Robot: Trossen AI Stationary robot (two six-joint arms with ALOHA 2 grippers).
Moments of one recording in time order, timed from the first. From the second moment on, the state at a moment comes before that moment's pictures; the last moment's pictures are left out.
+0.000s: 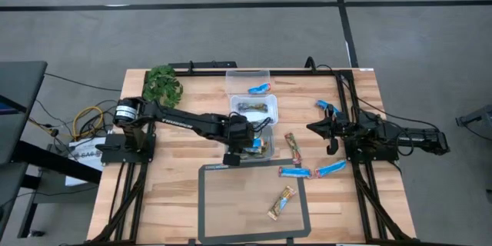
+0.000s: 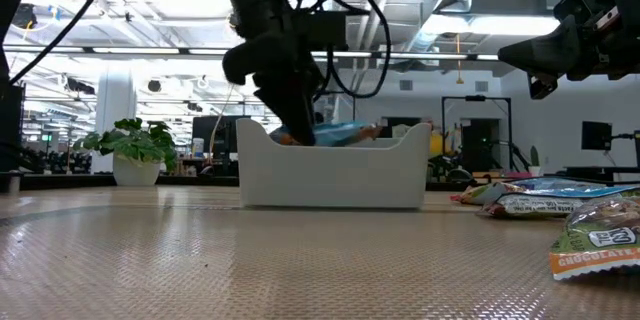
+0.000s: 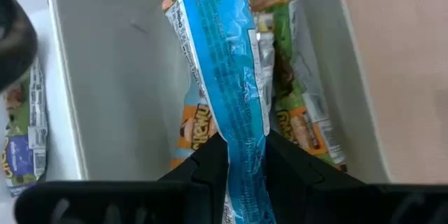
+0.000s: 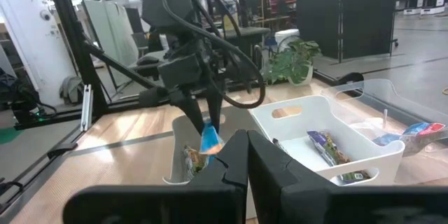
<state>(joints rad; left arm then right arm) -0.03 1.85 1.33 -0.58 -0.10 0.18 -0.09 0.03 0.01 0.01 -0.02 0.11</state>
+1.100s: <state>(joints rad) -0.08 1.40 0.89 -0.31 -0.10 0.08 -0.09 0.03 0.01 0.01 -0.02 0.11</state>
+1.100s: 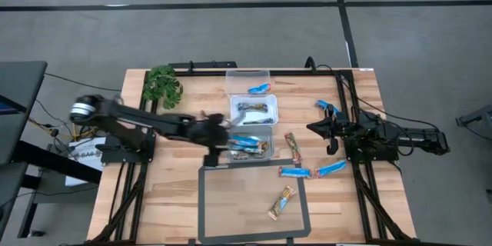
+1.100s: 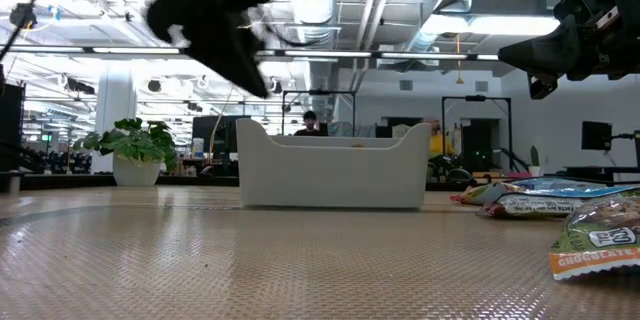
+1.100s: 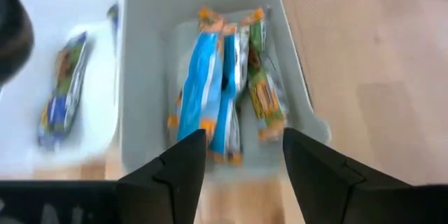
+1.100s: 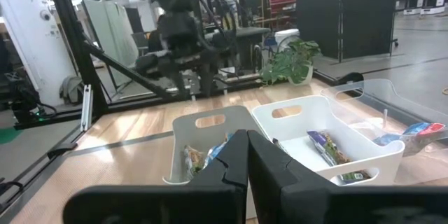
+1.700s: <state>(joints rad) -0.12 0.61 0.20 0.16 -0.09 -0.02 -0.09 0.03 0.01 0.01 -0.02 0.11</state>
